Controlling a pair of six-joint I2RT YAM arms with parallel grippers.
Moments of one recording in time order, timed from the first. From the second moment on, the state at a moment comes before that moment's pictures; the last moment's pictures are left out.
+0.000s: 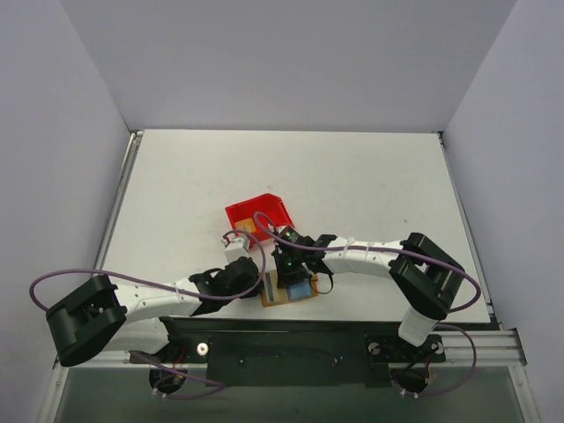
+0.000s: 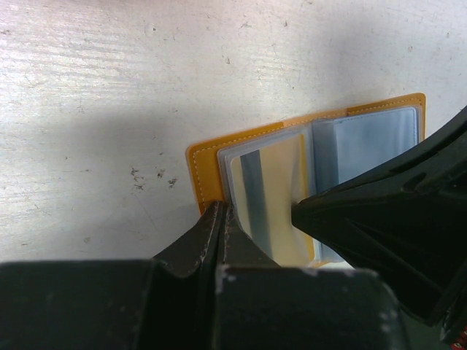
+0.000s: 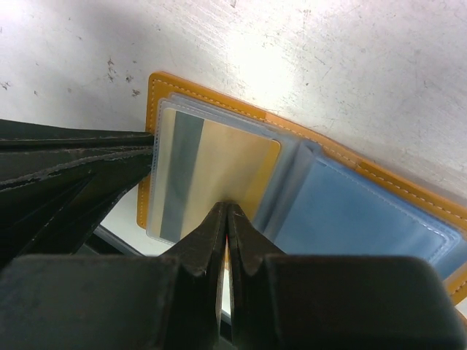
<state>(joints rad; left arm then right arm) -1.02 1.24 0.39 0.02 -0.33 -1.04 0.97 1.70 0.91 -0.28 -0.10 0.60</state>
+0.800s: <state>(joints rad) -1.02 1.24 0.39 0.02 -0.33 -1.04 0.98 1.66 0.92 -0.39 0.03 0.60</state>
